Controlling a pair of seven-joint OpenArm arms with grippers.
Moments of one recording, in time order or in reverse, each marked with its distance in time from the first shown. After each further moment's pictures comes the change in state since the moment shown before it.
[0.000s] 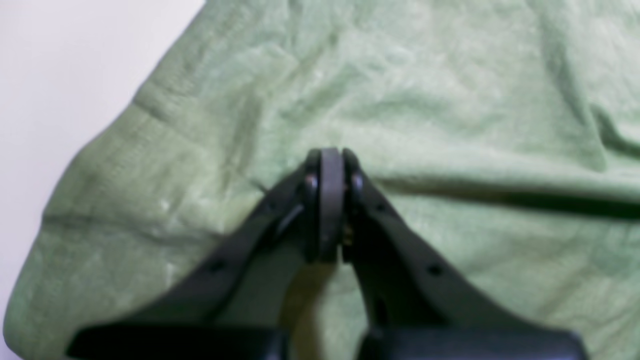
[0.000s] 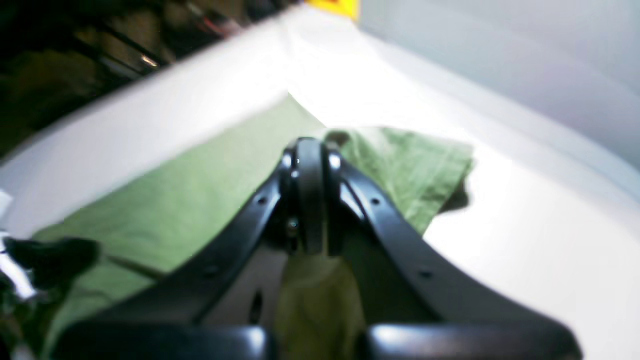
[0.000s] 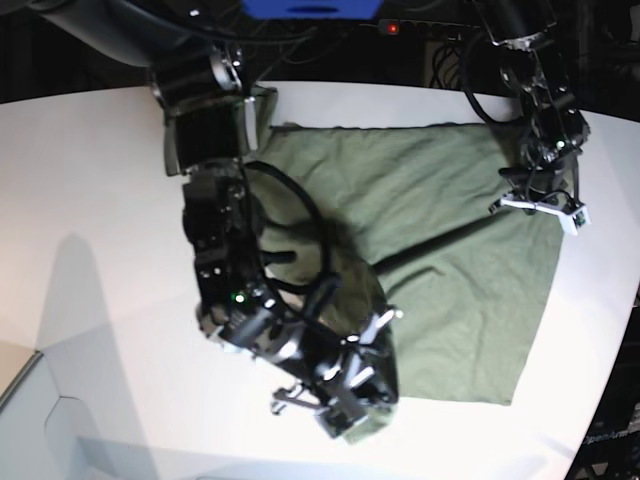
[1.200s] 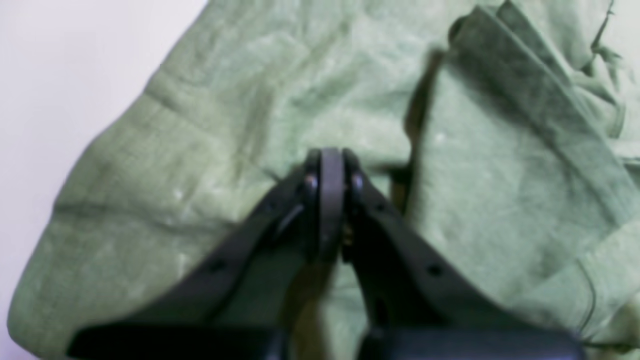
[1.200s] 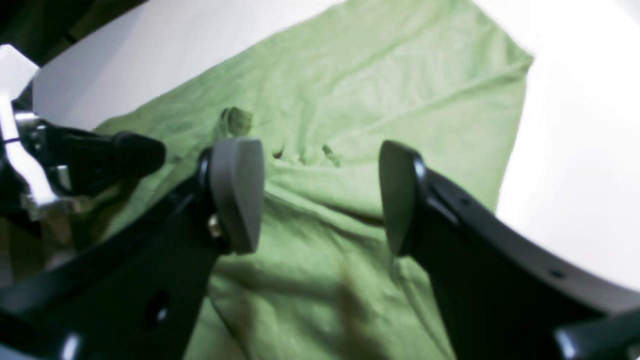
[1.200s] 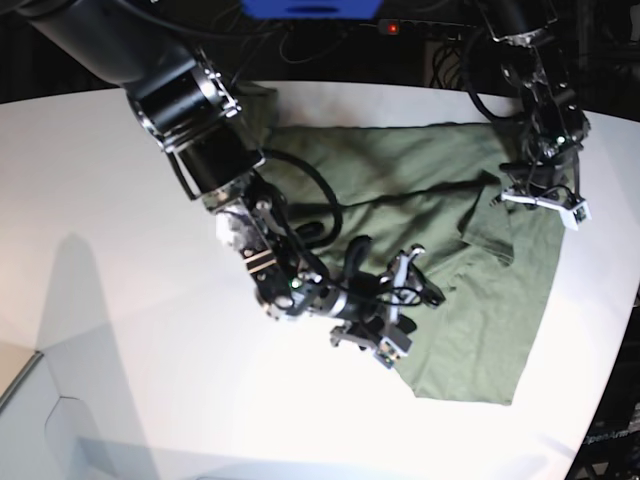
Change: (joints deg) left arm 1.0 -0.1 -0.1 0.0 0.0 0.0 -0.4; right arm 4.3 2.1 -15.6 -27.3 10.6 -1.1 9.2
